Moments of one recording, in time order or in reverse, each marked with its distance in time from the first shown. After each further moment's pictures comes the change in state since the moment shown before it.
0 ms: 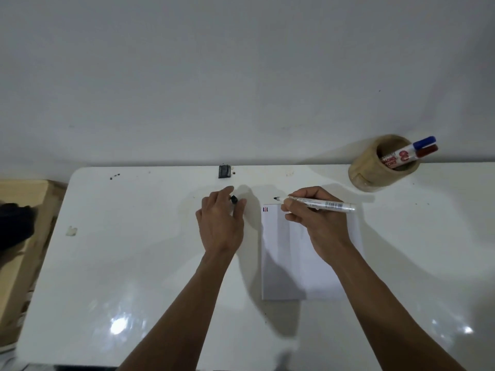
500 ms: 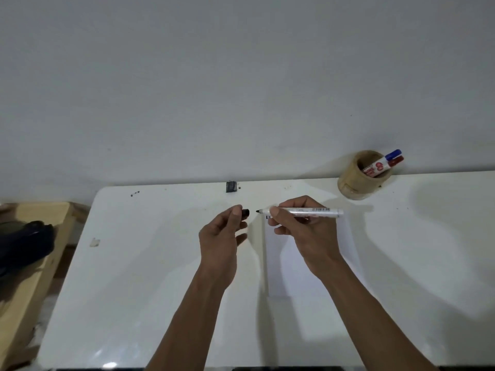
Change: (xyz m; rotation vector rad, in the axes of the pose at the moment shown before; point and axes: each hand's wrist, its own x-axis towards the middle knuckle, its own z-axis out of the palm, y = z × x) left_hand -0.054 0.031 -0.075 -1.077 -0.160 -0.426; right_hand -0.070 -0.036 0.044 -0.028 -0.007 -0.134
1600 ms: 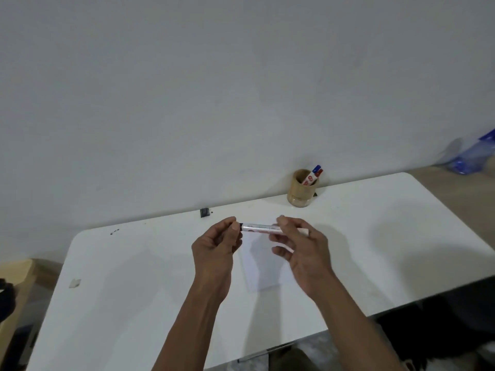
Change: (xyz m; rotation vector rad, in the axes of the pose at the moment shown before) left_hand -0.079 0.020 -0.008 -0.104 -0.285 0.153; right_hand -0.111 -0.031 -0.009 0.210 0.234 -0.038
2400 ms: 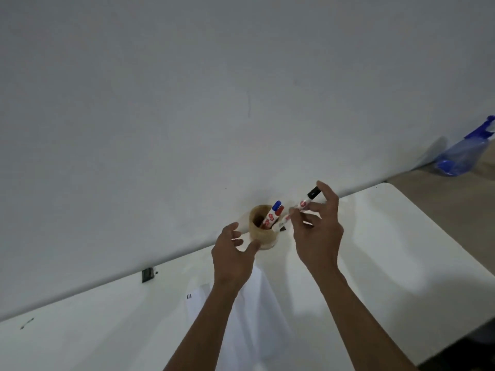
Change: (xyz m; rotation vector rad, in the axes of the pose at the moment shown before) left_hand 0.131 -0.064 0.179 0.798 -0.091 0.099; right_hand 0.195 -0.067 -0.101 -0.495 0.396 -0.550
